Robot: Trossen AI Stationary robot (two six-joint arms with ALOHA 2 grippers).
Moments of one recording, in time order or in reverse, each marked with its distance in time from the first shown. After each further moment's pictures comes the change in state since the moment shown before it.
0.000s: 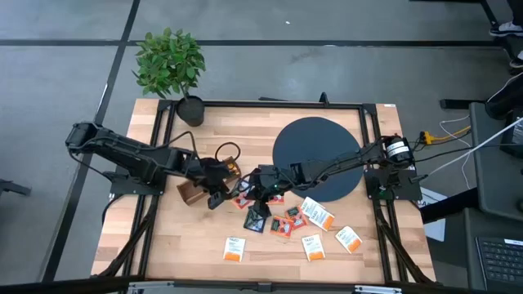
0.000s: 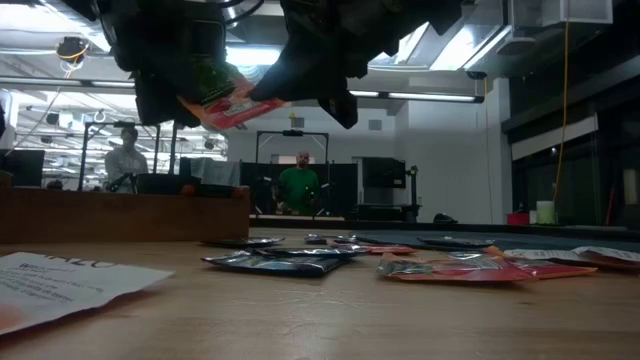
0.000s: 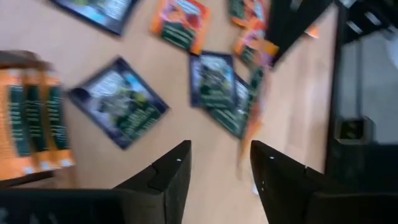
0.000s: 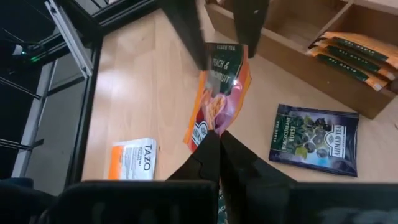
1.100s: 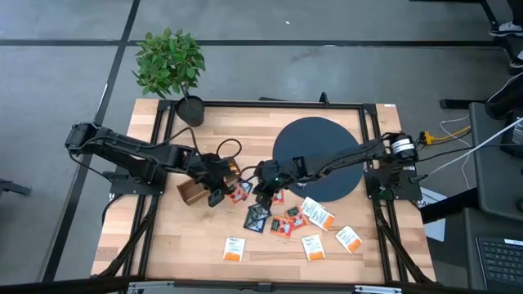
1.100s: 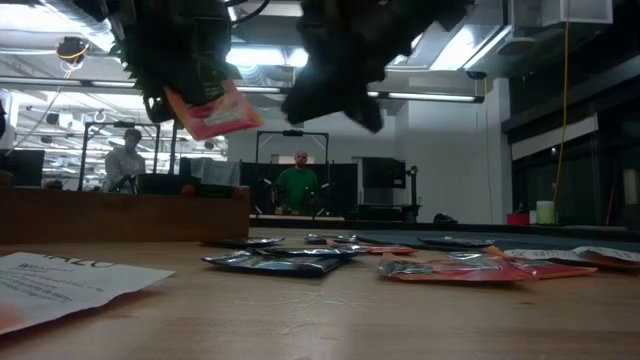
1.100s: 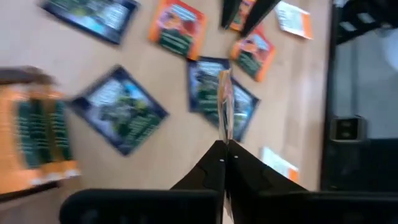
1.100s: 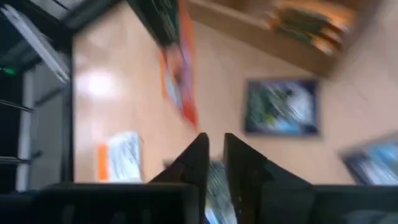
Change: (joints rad) left arm 0.042 0.002 0.024 -0.017 0.035 0.042; right arm -0.040 -0.052 -0.002 -0.175 -0.014 0.115
